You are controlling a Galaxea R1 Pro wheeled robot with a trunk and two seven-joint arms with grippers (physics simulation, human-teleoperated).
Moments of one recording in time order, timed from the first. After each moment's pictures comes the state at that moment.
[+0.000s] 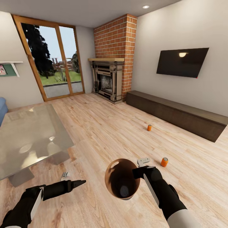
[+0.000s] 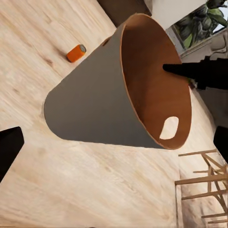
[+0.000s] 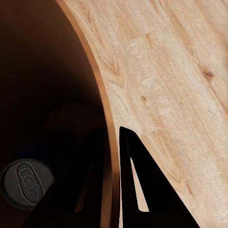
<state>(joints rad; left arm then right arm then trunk) -0.42 0.15 0.29 -0.88 -0.01 0.58 -1.25 -0.51 0.04 0.20 -1.08 0.03 0.78 0.03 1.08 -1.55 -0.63</state>
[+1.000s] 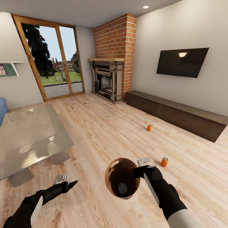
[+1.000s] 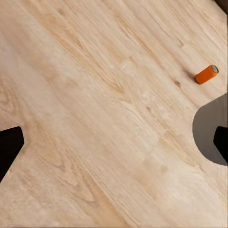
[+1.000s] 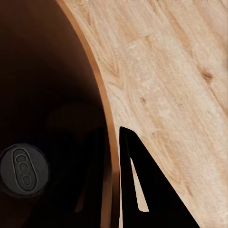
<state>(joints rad) -0.42 0.15 0.31 -0.75 0.00 0.29 -0.69 -0.51 0.04 0.20 -1.09 0.03 0.79 0.03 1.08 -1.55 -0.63</state>
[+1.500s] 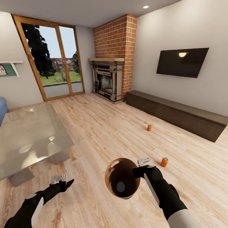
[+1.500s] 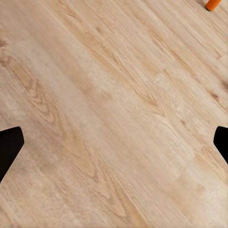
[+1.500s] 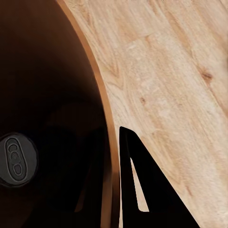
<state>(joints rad) -0.42 0.15 0.31 -0.73 0.00 0.19 -0.54 -0.51 0.04 0.20 -1.09 0.03 0.79 0.03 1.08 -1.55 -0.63</state>
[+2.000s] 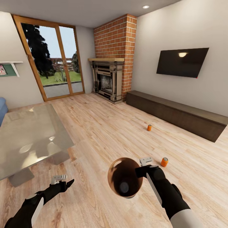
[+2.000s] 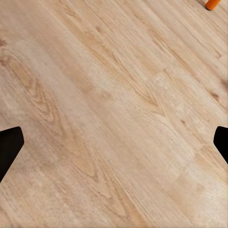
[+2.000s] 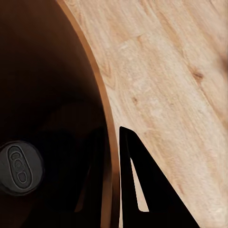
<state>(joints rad) -0.42 0.15 0.31 -0.73 0.00 0.19 -0.54 -0.51 0.02 0.19 -1.10 0.02 0.79 0.03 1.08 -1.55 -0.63</state>
